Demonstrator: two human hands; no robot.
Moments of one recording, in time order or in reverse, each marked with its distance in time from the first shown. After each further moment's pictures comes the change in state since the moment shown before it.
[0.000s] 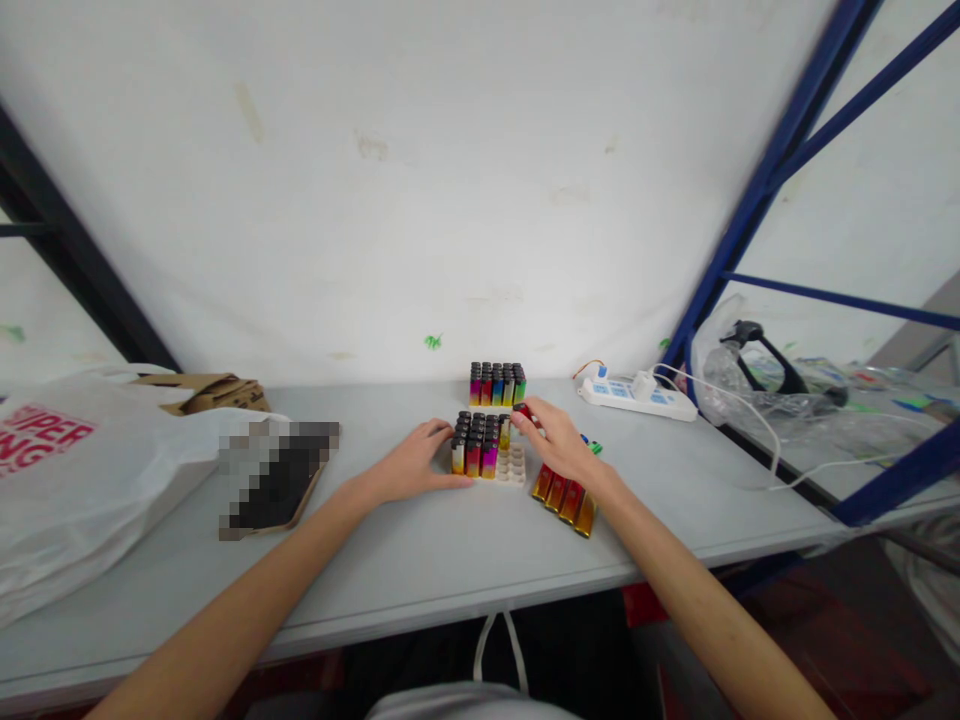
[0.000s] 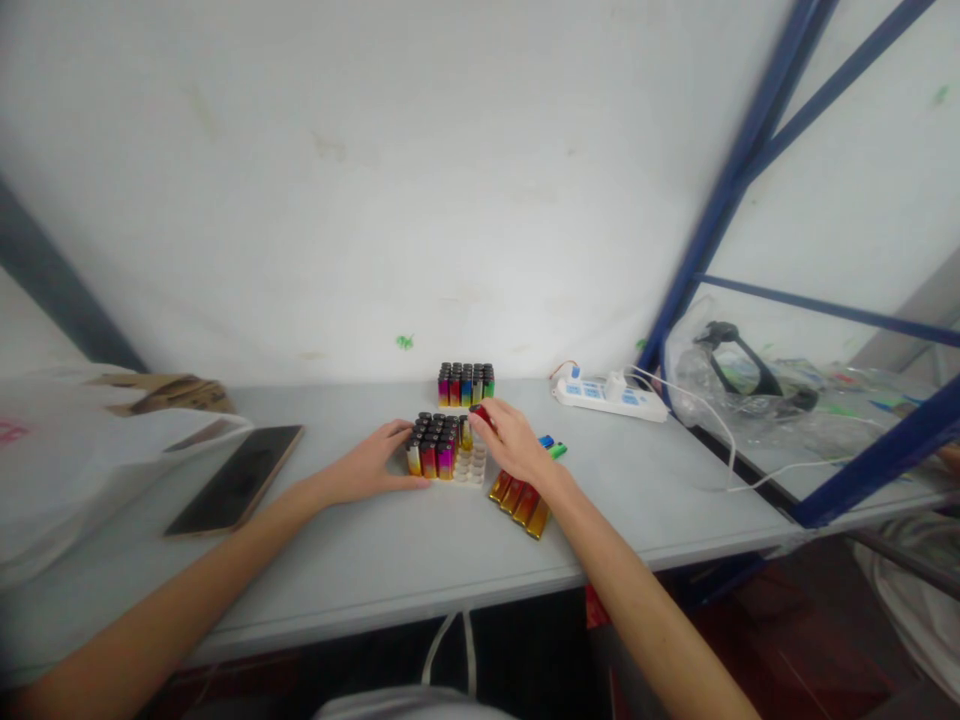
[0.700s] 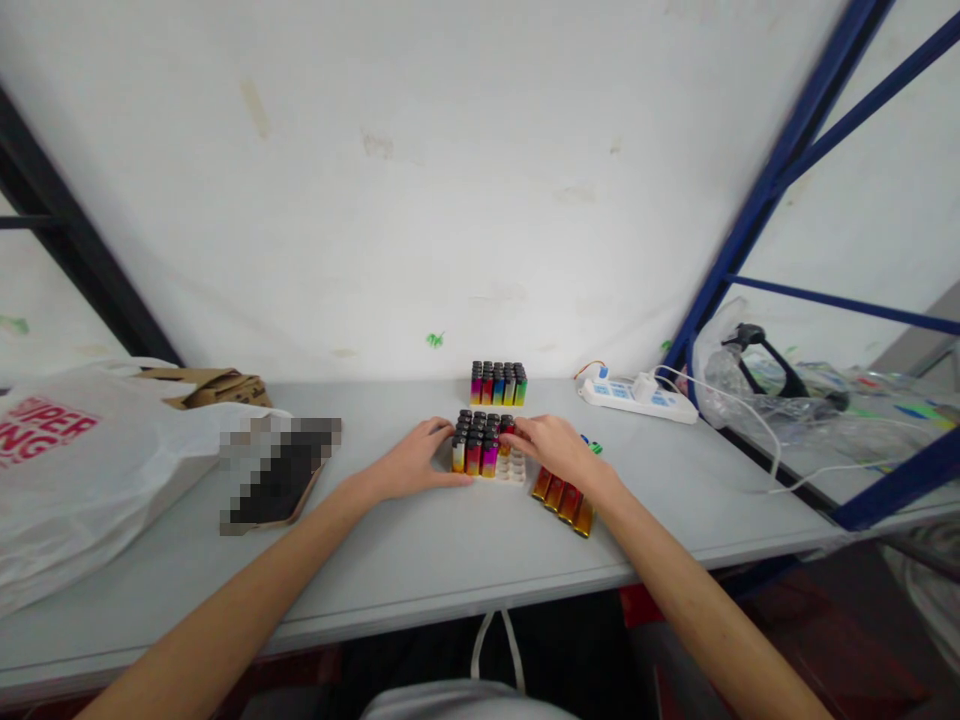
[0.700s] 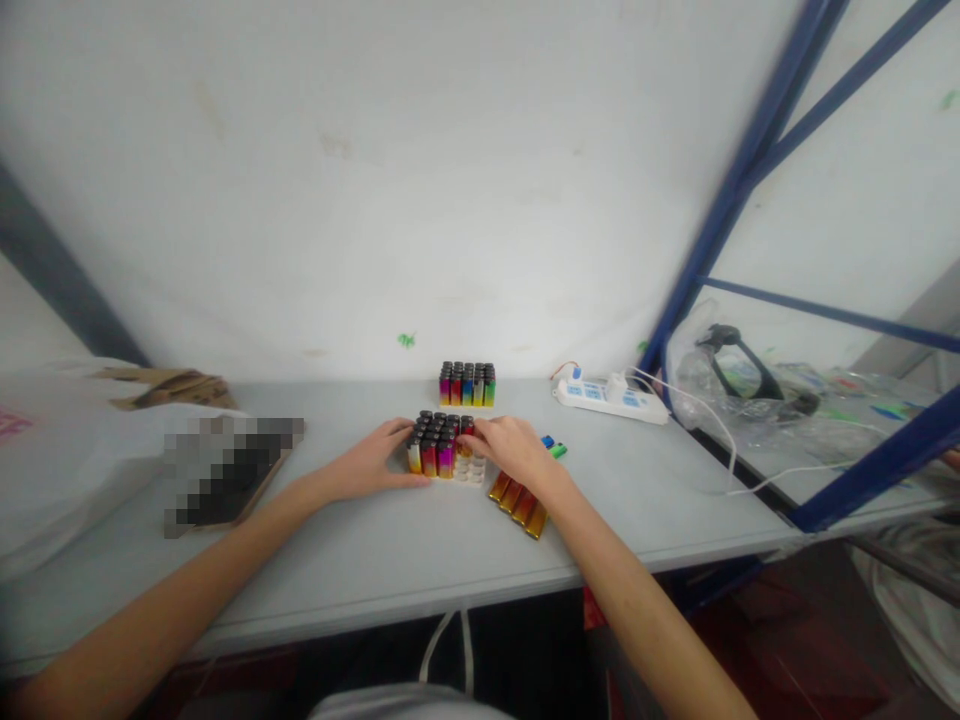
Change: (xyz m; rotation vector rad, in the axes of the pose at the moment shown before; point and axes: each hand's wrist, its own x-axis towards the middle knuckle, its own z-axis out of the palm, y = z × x) left_hand 0.001 -0.002 0.002 -0.003 0.005 0.010; right_hand 0.003 0.007 0.005 -0.309 -0.222 0.050
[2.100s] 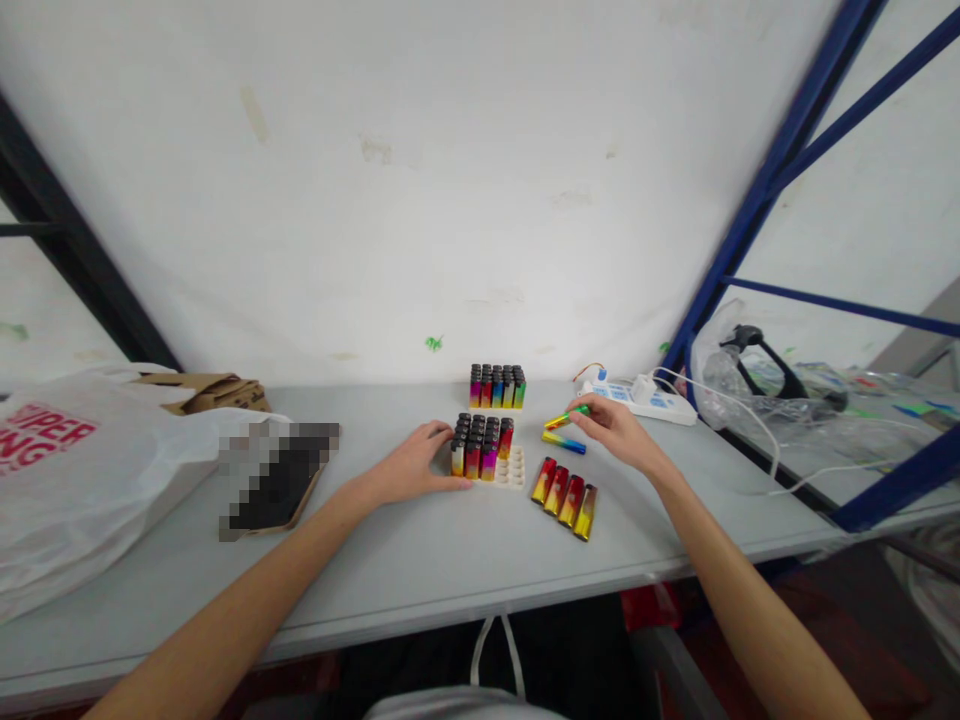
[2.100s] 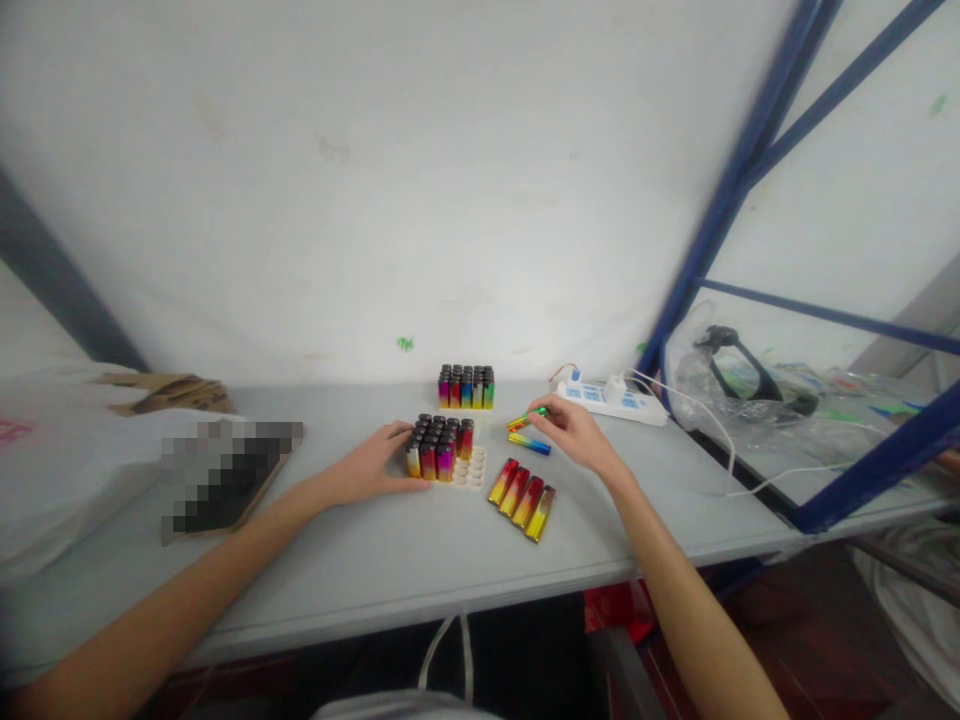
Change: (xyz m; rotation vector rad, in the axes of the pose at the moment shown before) left_hand -0.001 -0.001 -0.001 0.018 -0.030 -0.027; right_hand -0.041 0.066 -0.044 0.566 0.198 0.106
